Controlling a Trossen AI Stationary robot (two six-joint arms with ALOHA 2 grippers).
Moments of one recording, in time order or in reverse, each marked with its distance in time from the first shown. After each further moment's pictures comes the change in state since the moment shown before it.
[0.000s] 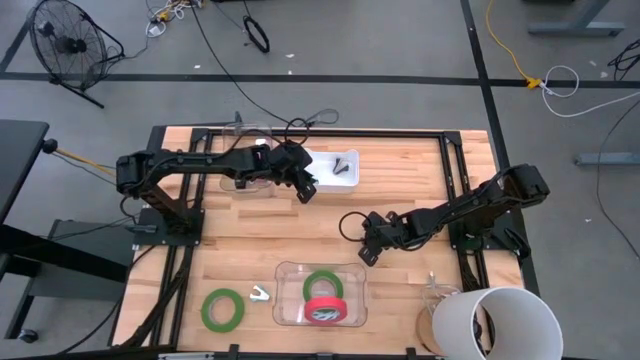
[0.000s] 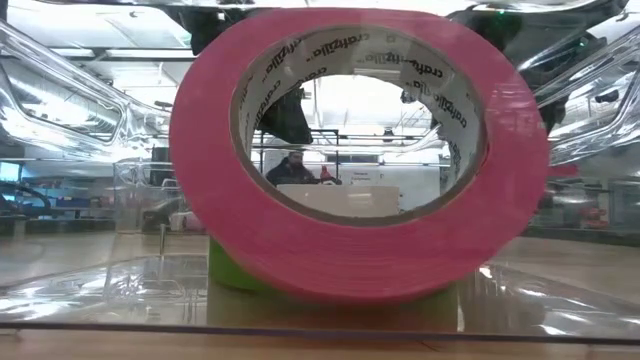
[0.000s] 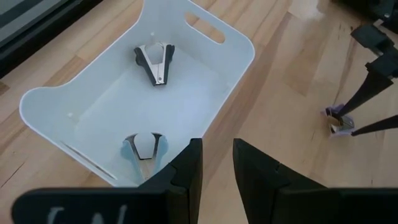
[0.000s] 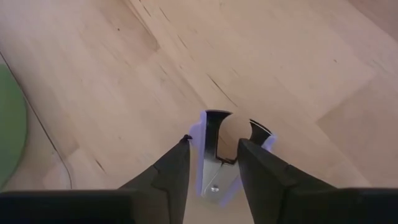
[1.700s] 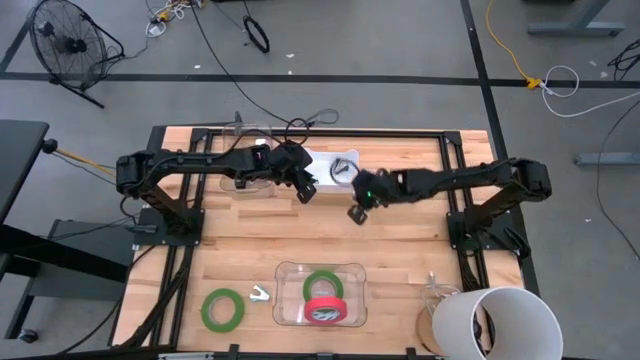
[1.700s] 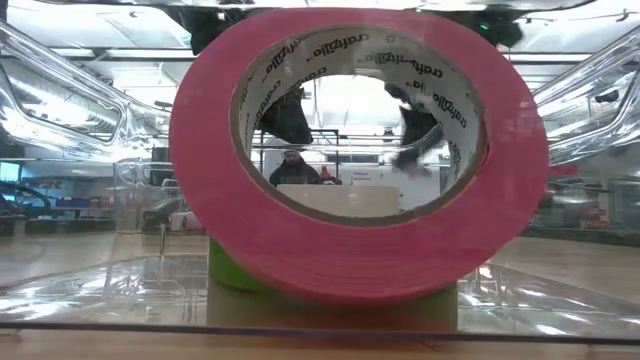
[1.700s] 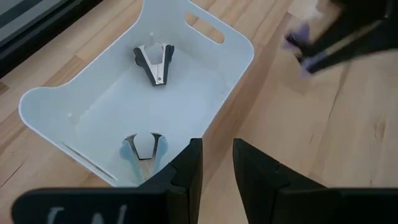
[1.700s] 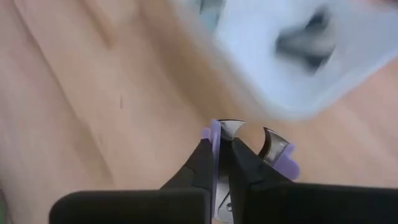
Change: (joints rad) left arm -0.001 0.000 0.000 0.000 0.000 -0.001; right arm -0.333 -0.057 0.261 -0.173 -0.013 -0.419
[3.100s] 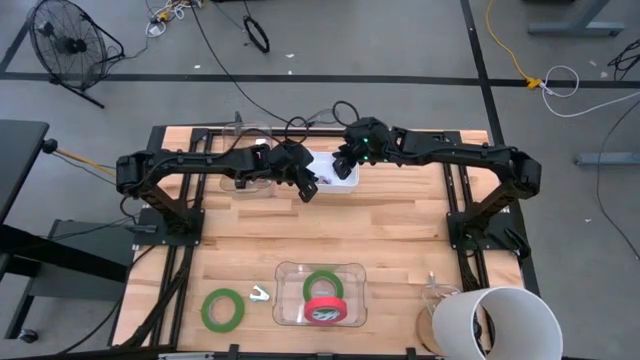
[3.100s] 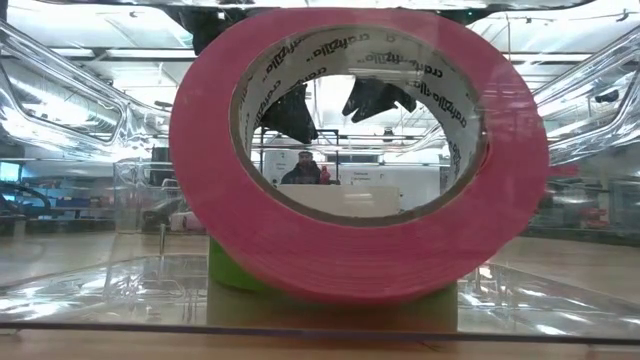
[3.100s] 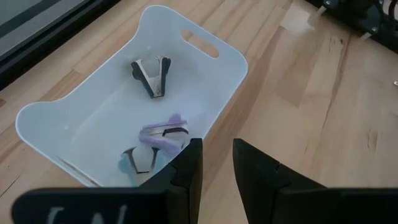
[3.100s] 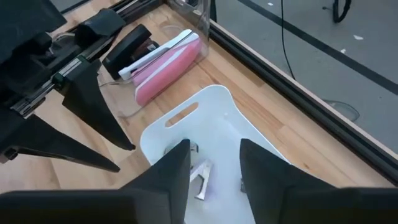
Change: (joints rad) left arm 0.000 0.000 0.000 0.044 0.000 0.003; right arm -0.247 0.068 0.275 0.107 -0.099 -0.167
